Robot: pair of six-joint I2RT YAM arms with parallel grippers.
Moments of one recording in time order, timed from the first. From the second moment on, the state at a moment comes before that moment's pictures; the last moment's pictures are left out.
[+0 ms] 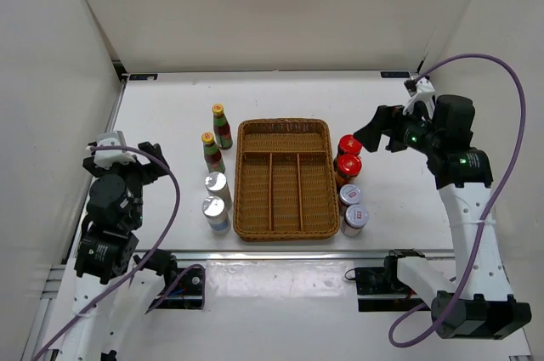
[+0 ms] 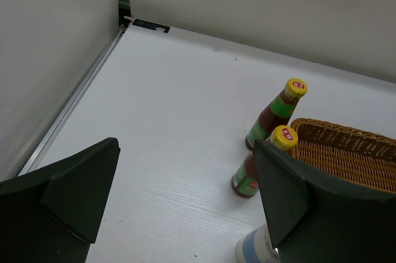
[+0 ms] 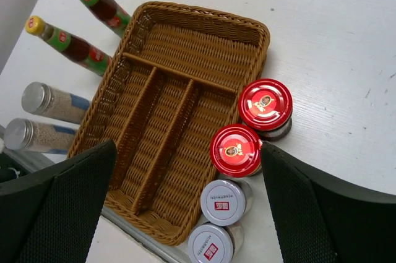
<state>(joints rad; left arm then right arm) -0.26 0.42 0.85 -0.48 -0.45 -0.15 0.03 0.98 1.21 -0.71 -0.57 0.10</state>
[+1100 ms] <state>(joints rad) -0.26 0.51 0.84 -0.48 -0.34 -0.24 0.32 1.54 1.32 -0.78 0.13 0.27</state>
